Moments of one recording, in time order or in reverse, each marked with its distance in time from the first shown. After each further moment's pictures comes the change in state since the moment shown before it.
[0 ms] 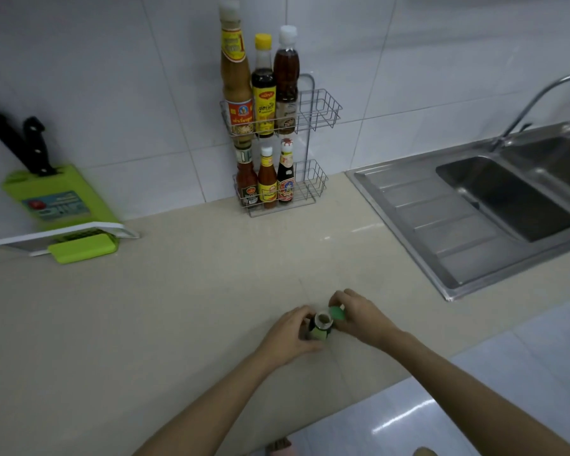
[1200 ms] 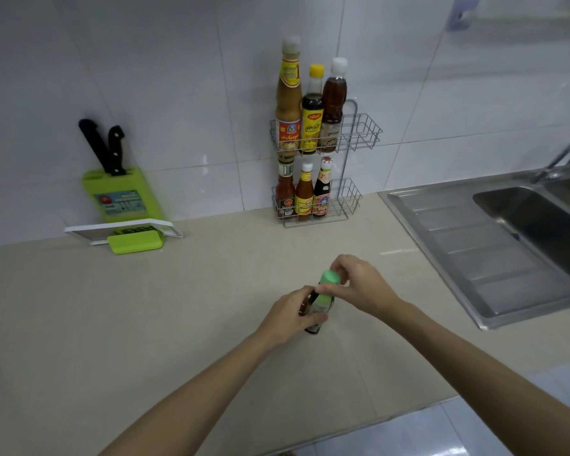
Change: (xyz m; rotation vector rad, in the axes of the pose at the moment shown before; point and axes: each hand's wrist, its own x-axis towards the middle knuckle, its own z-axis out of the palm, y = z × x) left_hand -0.015 0.013 -0.069 0.013 0.192 -0.023; right_hand 0.037 -0.097 -0.058 0.055 0.151 -0.195
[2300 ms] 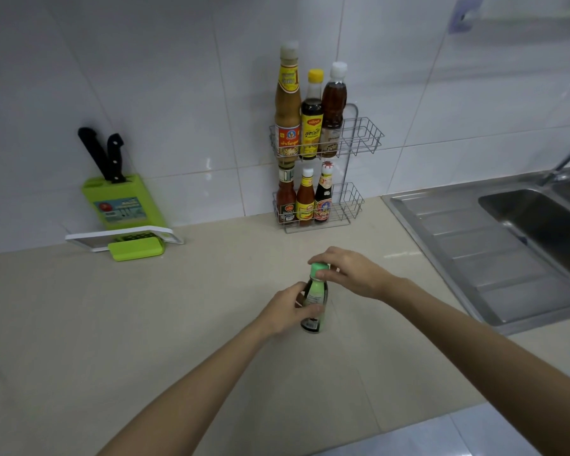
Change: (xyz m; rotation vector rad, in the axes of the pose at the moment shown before) left_hand 0.023 0.002 -0.019 -0.122 -0.062 -0.094; right_hand 0.046 0.002 -0.020 -0.137 -0.285 -0.202
